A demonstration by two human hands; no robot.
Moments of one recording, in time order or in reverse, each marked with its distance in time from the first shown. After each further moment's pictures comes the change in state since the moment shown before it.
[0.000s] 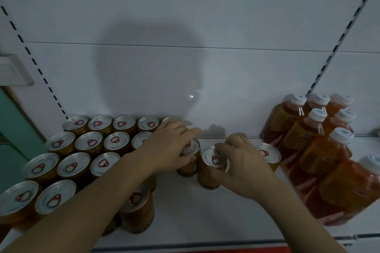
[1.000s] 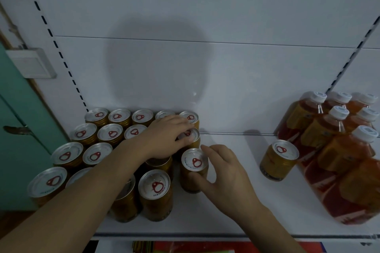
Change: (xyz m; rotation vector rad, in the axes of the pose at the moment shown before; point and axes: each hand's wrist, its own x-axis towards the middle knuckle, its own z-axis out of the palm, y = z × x) left_hand -0.019 -0.049 -0.003 -0.160 -0.134 -0.154; right_hand -0.017 -0.068 0.062 0.354 0.277 -0.066
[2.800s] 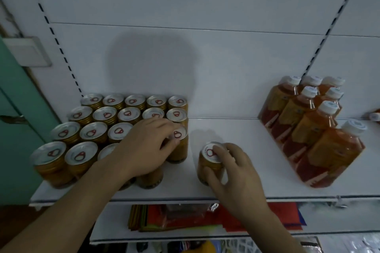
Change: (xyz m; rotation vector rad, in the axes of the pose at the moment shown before) left_hand -0.097 0.063 0.003 0.005 0.234 -0.030; right_hand -0.078 0.018 -0.028 -0.091 0.098 0.086
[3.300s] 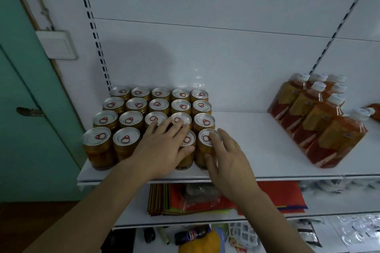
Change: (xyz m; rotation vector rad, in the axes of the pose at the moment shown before) left_hand -0.063 -0.028 0.006 0.228 -0.205 -0.014; right_hand -0.006 -0.079 0.038 -0.115 -0.083 -0.010
